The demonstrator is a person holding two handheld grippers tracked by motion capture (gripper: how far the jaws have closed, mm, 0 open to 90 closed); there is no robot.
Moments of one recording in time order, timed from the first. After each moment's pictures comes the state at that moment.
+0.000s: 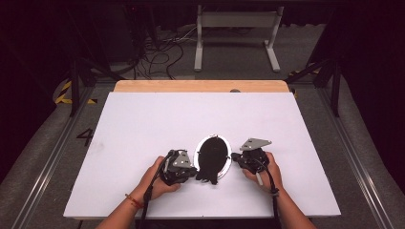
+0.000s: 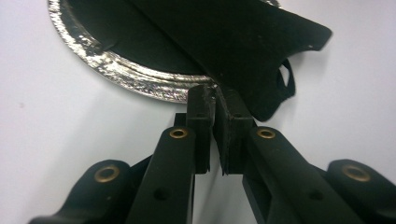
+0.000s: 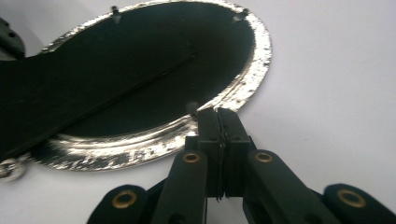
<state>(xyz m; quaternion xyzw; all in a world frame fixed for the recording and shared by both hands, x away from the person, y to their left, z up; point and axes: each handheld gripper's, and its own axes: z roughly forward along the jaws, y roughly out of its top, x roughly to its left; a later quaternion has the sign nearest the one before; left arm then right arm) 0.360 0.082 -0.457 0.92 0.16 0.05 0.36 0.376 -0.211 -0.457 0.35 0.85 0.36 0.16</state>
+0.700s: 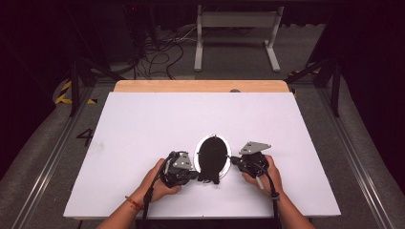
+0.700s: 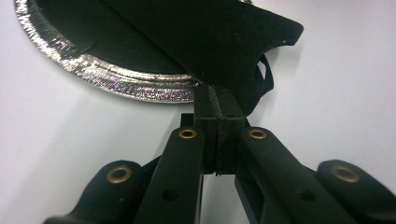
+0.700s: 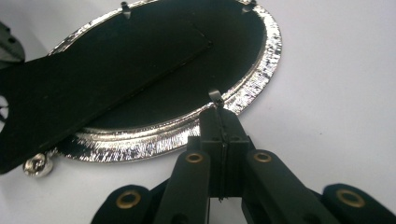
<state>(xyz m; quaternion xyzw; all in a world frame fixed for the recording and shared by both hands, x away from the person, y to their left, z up) 0.354 0.074 -0.456 0.92 0.17 0.03 0.36 0.368 -0.209 -0.458 0.35 0.85 0.36 0.16</state>
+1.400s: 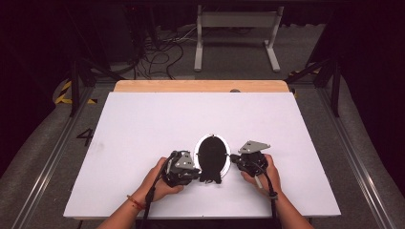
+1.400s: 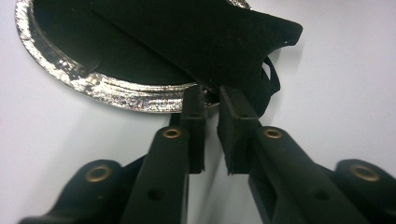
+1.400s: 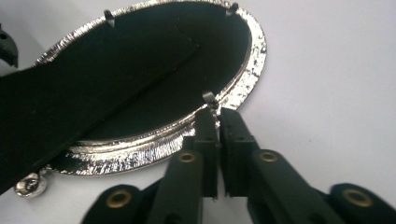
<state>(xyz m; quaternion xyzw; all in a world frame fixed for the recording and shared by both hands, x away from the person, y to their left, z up) 0.351 0.070 -0.447 0.92 0.15 0.08 0.35 0.369 -0.207 -0.458 0.35 0.84 0.37 0.18</state>
